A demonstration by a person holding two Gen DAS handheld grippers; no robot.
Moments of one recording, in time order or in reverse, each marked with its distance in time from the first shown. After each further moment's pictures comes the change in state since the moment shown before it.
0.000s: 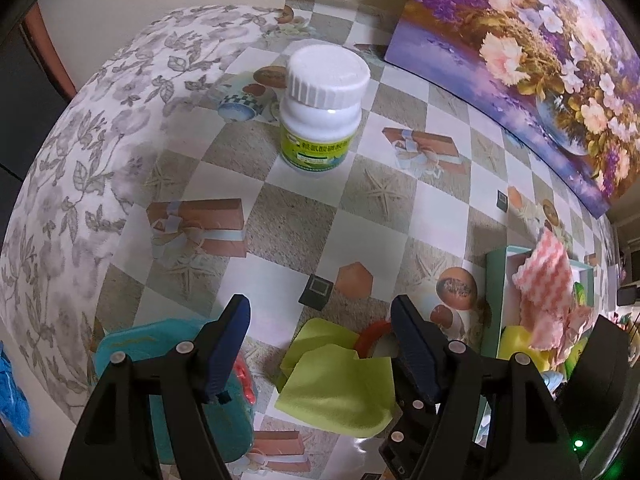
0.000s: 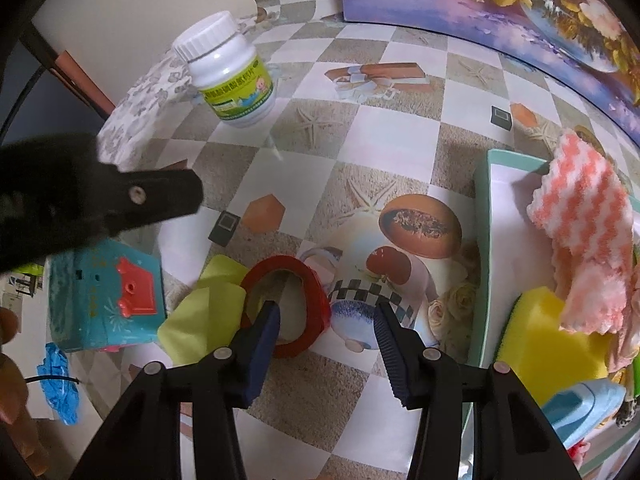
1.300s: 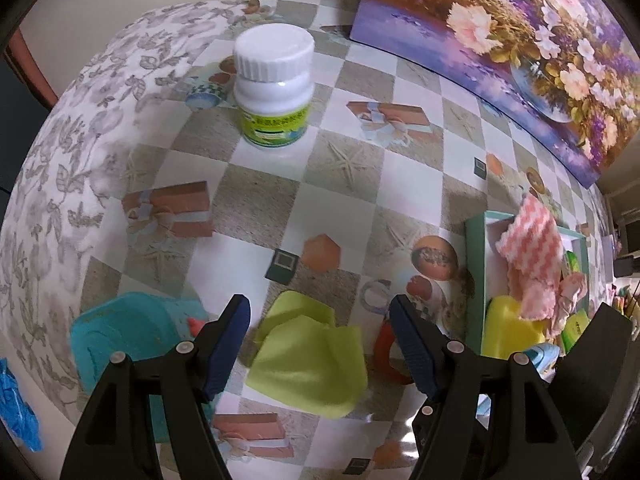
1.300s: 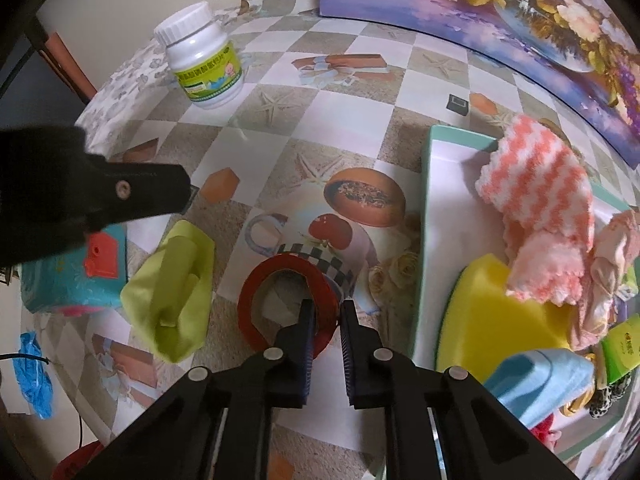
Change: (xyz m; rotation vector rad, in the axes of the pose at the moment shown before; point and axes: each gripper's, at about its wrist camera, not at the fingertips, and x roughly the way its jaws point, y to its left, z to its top) left arm 0.000 -0.021 -0.012 0.073 0.045 -0.025; right arm -0.016 -0.022 -0.030 -0.031 0.001 -0.106
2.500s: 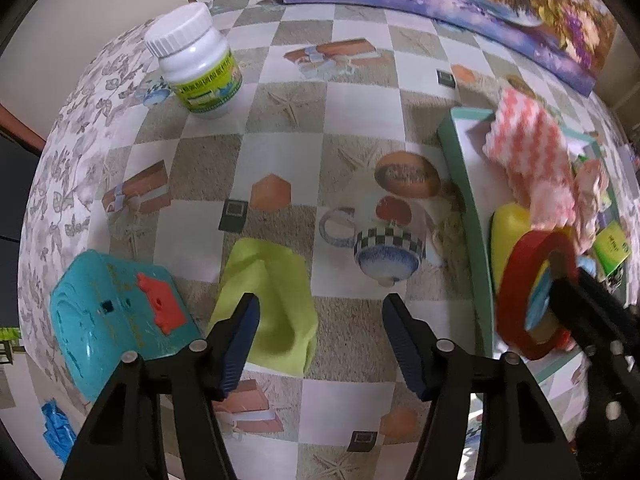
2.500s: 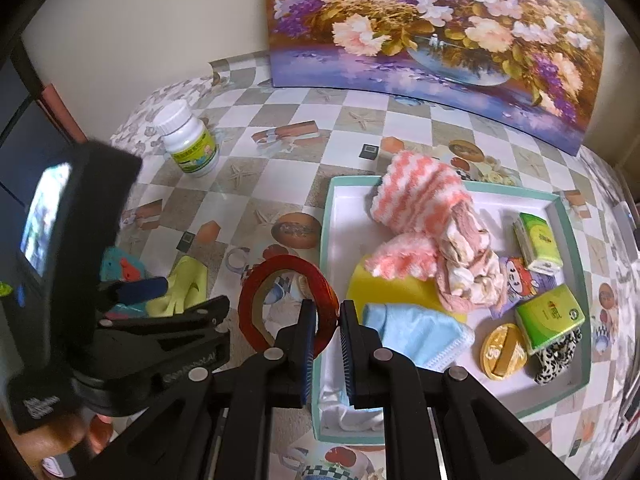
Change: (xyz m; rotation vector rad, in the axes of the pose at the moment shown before) left arm 0.023 -0.050 -0.046 0.208 0.064 0.130; right arm -0.088 -0.044 -0.022 0.108 -0.157 -0.026
